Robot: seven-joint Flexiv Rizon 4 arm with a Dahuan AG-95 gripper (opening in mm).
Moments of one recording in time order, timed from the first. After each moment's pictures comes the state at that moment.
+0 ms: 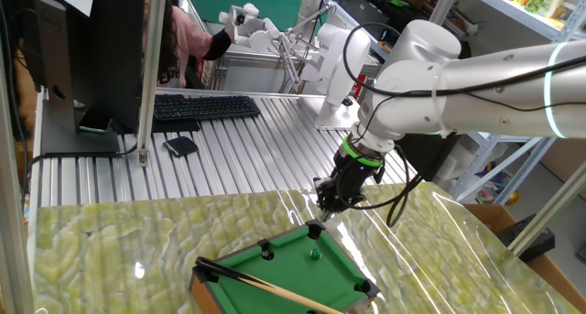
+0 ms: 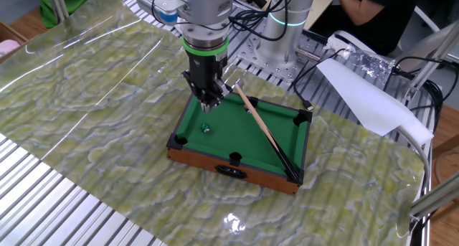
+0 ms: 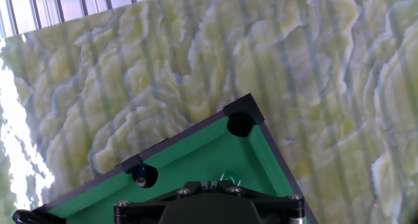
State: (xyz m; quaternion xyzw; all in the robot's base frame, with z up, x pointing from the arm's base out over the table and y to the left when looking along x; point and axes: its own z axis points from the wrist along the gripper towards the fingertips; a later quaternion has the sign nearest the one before) arm 0.495 0.000 0.168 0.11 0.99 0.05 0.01
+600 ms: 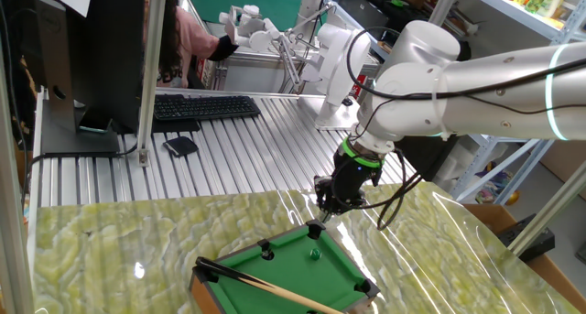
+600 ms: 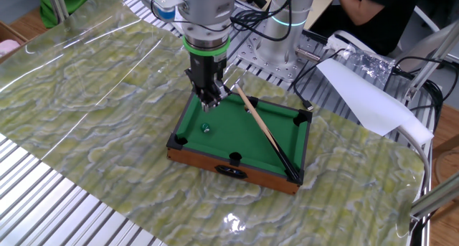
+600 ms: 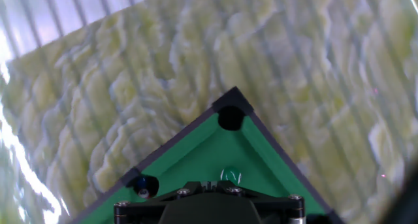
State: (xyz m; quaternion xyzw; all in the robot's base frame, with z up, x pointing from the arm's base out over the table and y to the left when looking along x) arm 0.494 0.001 0.167 0.26 0.96 0.05 0.00
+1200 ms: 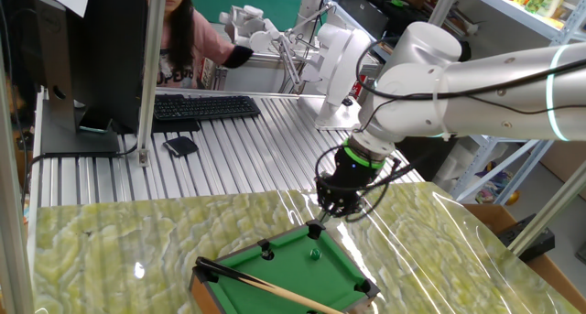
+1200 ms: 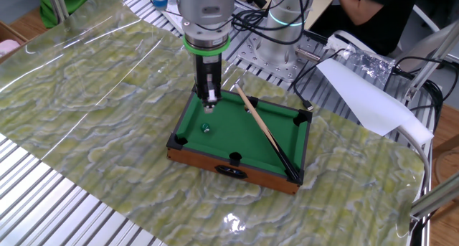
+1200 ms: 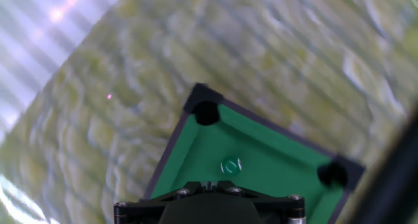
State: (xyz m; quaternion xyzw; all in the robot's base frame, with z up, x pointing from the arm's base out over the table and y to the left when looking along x) arm 0.492 0.000 0.166 0.52 0.85 0.05 -0.01
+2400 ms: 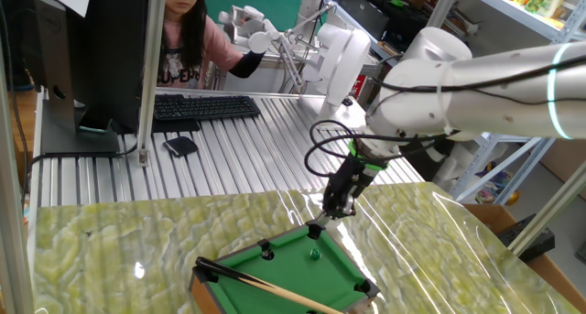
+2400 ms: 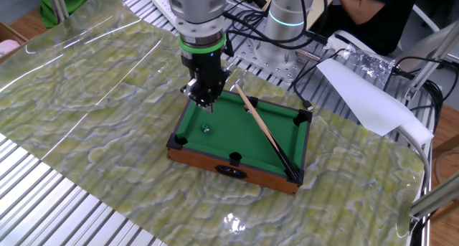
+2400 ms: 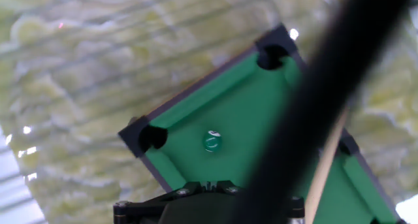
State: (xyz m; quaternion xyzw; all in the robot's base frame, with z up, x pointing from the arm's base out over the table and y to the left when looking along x) arm 0.484 0.006 0.166 0.83 0.55 0.07 -0.05
